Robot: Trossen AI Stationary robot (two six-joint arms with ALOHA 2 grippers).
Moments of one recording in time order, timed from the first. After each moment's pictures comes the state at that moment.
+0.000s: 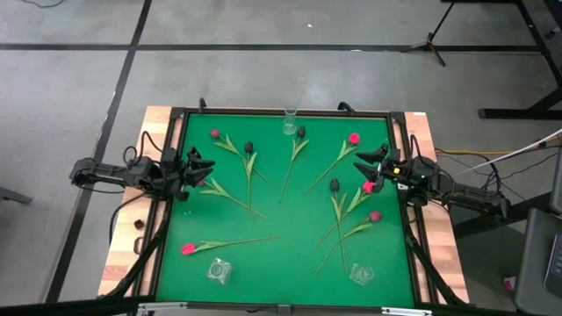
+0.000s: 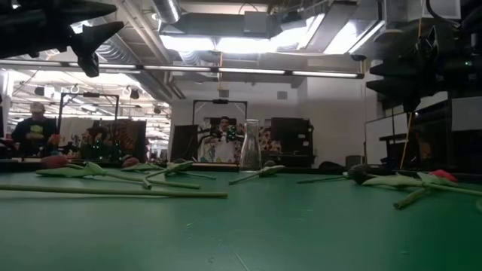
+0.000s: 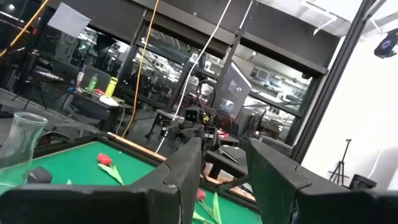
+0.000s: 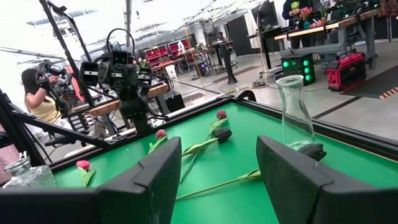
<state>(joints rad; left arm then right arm) -0.11 0.05 0.01 0.36 -0.27 -0.37 -0.26 0.03 0.01 0.08 0.05 0.28</state>
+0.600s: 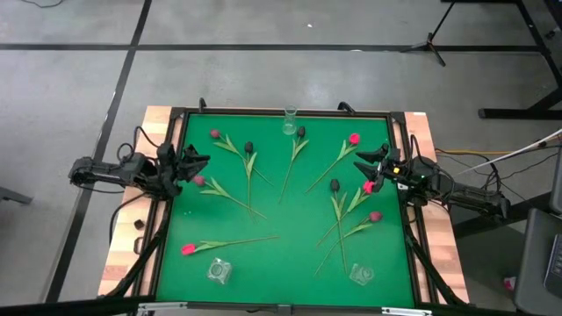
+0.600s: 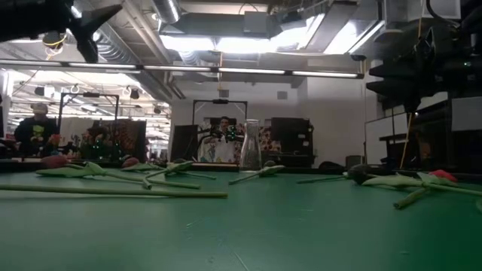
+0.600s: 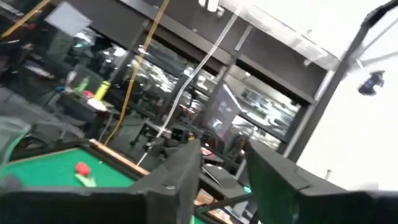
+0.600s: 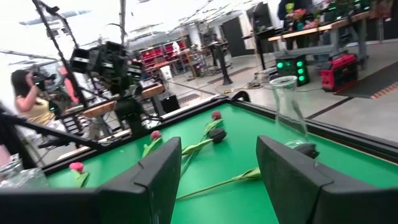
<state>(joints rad) -0.11 0.09 0.11 0.35 -0.29 -0.46 -0.26 0.03 0.01 0.08 0.08 0.28</state>
